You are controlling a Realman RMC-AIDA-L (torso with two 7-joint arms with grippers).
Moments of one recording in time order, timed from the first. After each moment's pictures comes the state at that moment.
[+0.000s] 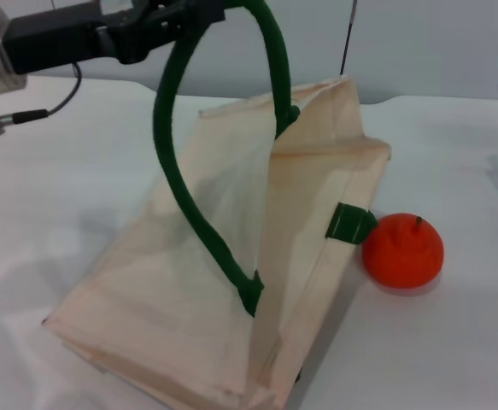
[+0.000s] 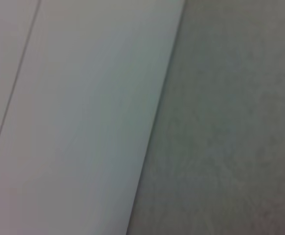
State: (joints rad) left arm -0.92 -1.89 2.86 -0.43 -0.63 1.97 -1.39; right arm 0.68 2.03 0.21 0.05 1.54 0.97 -2.60
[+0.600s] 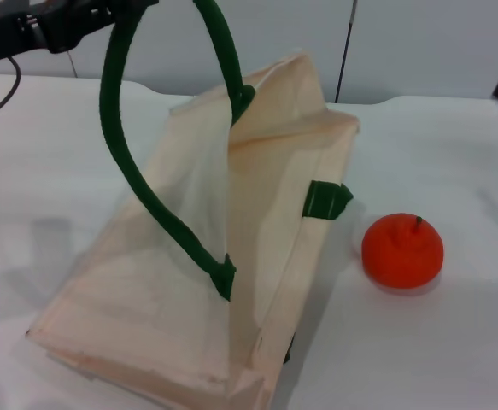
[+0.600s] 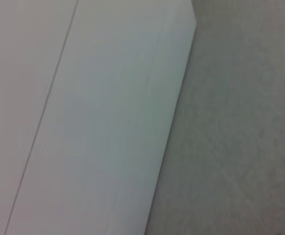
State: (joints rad) left arm -0.85 -1.85 2.86 -0.48 -0.71 2.03 -1.46; right arm 0.65 1.99 0.05 -0.36 1.03 1.32 -2.00
